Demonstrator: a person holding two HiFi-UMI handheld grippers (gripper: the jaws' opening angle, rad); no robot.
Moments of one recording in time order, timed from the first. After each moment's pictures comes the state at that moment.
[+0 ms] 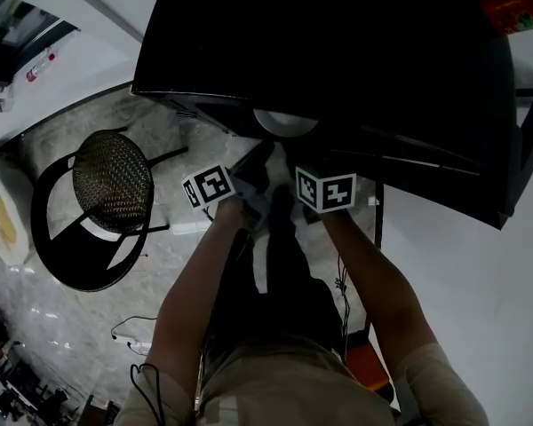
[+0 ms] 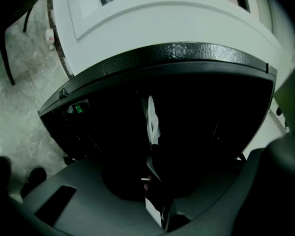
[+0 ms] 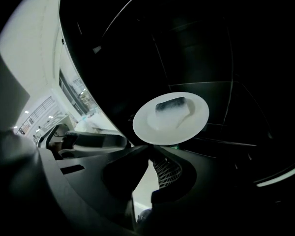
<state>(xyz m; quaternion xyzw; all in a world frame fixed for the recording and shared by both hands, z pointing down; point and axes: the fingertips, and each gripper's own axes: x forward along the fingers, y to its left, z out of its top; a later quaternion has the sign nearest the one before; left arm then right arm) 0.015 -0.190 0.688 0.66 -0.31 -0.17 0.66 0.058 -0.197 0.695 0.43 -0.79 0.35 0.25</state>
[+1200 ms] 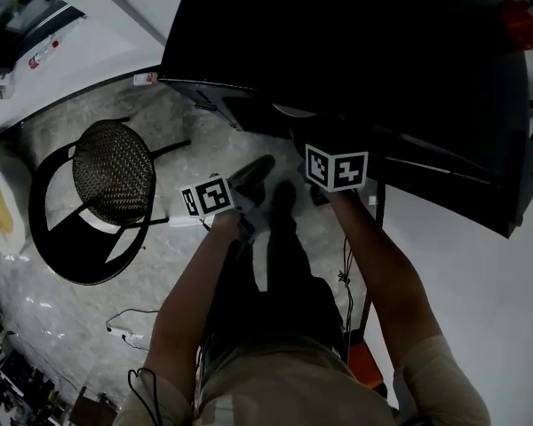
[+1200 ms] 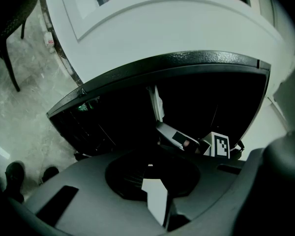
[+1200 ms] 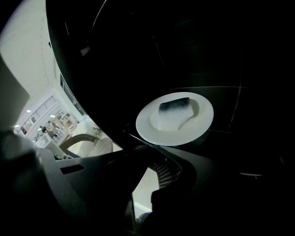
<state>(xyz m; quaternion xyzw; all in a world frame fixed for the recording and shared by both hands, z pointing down) 0.000 -0.150 0.702 0.67 -0.30 -0.12 0.67 0.050 -0.234 0.695 0.42 -0.80 0.35 0.25</state>
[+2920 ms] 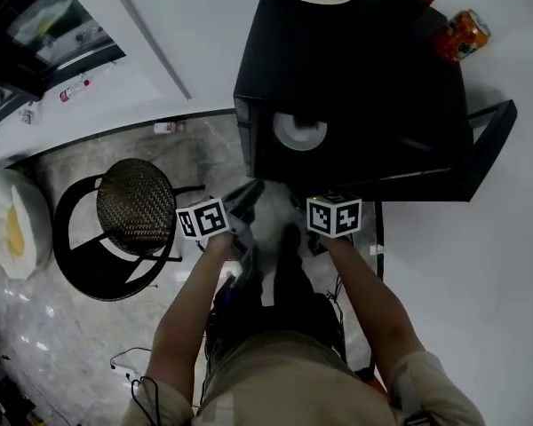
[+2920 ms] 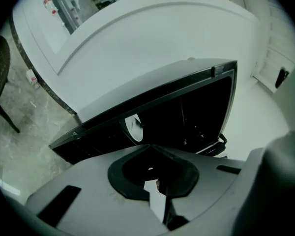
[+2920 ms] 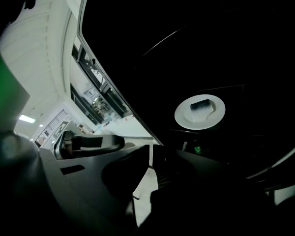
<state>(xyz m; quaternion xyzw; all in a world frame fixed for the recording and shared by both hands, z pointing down) -0.057 -0.156 0.610 0.75 -0.31 -0.10 0.58 0.009 -0.162 0.623 0.39 -0.81 0.39 0.20</state>
